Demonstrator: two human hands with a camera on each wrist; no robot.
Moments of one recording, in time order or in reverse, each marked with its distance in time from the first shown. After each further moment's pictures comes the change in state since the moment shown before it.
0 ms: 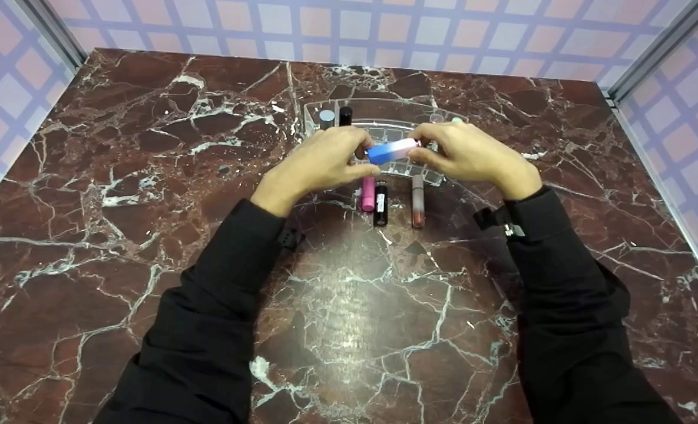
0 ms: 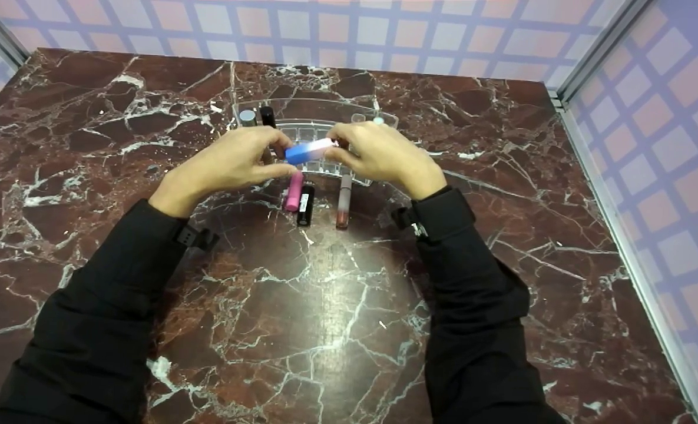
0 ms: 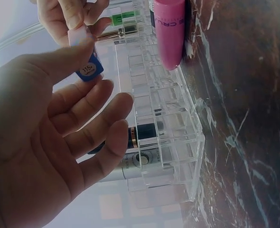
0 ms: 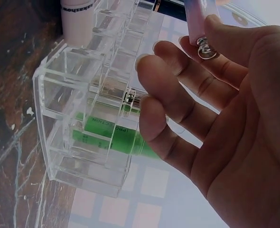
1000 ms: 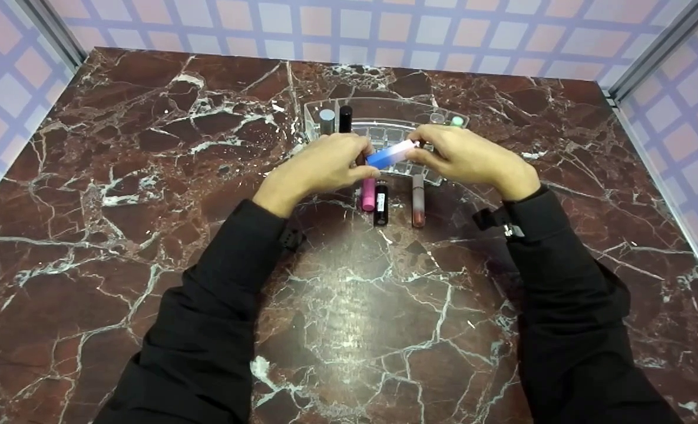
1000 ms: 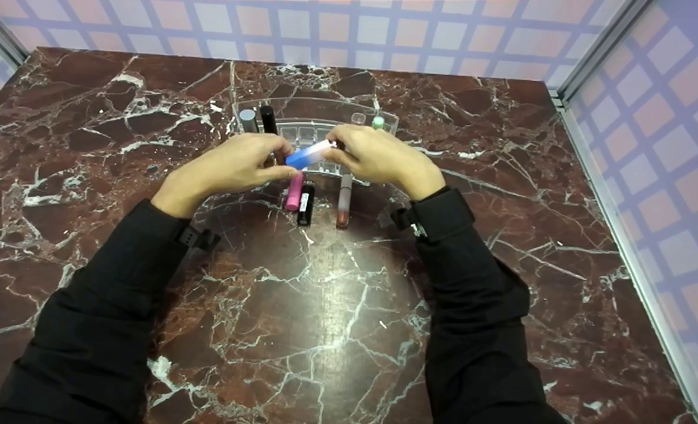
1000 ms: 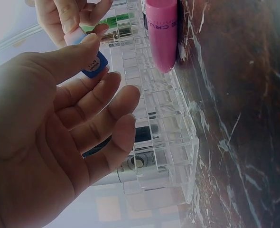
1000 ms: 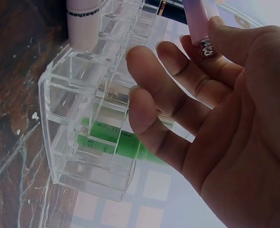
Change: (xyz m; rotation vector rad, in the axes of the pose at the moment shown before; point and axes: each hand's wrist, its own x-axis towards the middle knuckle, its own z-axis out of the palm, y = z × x) left_hand 0.002 0.001 0.004 0.003 -0.080 -0.017; right_hand 0.000 0.001 0.005 0.053 -0.031 -0.008
